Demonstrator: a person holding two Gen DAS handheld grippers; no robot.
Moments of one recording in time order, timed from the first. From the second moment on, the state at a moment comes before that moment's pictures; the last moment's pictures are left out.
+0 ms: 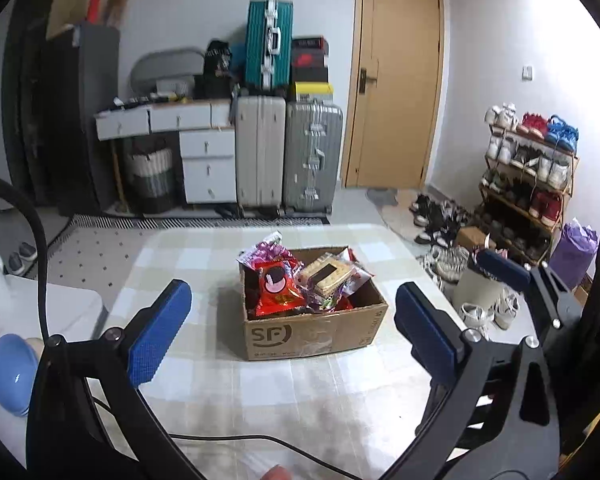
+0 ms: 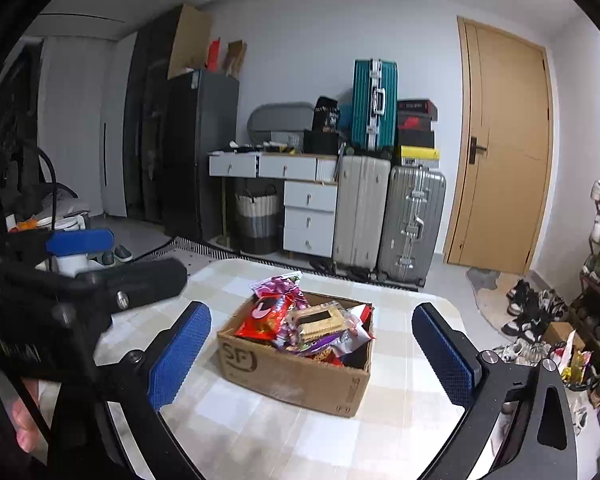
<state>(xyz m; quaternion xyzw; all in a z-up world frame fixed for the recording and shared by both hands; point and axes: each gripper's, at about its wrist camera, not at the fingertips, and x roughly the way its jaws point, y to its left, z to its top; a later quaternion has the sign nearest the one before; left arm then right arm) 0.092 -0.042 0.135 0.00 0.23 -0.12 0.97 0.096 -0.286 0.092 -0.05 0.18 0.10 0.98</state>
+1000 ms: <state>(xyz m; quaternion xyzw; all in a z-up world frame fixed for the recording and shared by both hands) -0.058 0.025 0.052 -0.05 0.15 -0.06 0.99 -0.056 -0.268 0.029 -0.02 0.12 0.12 0.98</state>
